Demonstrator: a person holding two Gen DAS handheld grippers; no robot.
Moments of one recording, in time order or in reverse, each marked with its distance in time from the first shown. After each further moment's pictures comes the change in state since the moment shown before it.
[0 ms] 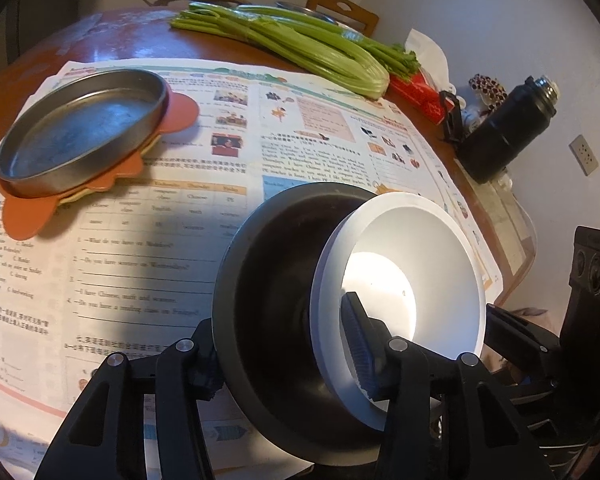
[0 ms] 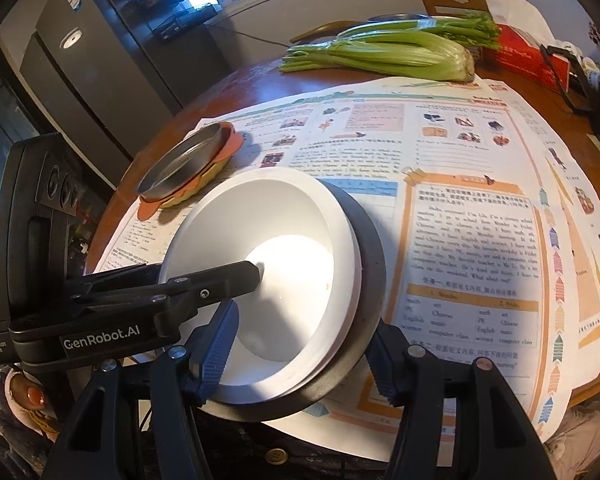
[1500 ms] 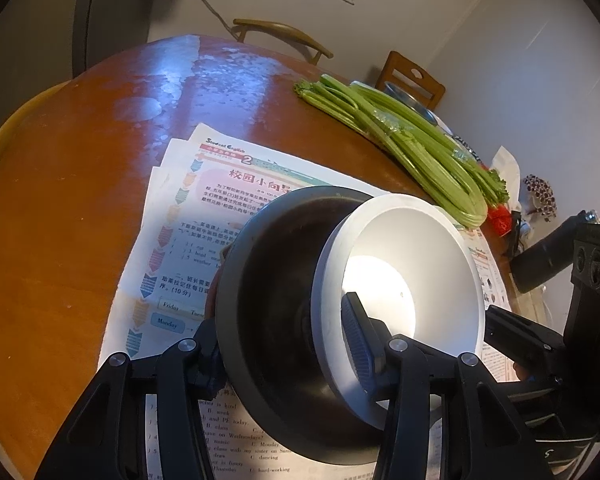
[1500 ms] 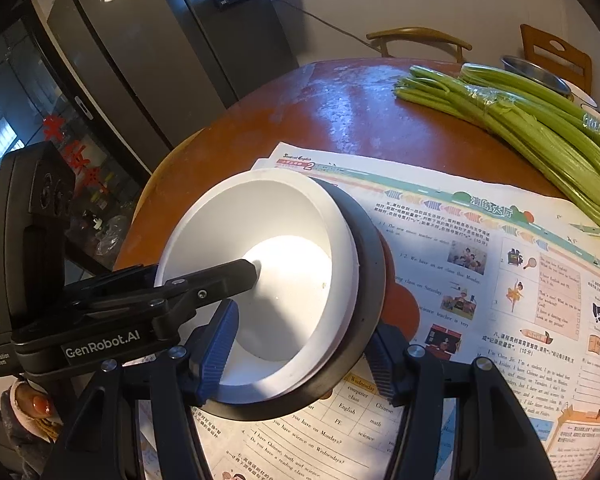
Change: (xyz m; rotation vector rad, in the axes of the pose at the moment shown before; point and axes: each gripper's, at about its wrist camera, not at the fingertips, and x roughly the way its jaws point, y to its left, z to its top) left arm -0.050 0.169 0.107 -0.157 -0.134 0.075; right arm 0.116 0.133 0.145 -0.179 0.067 0.051
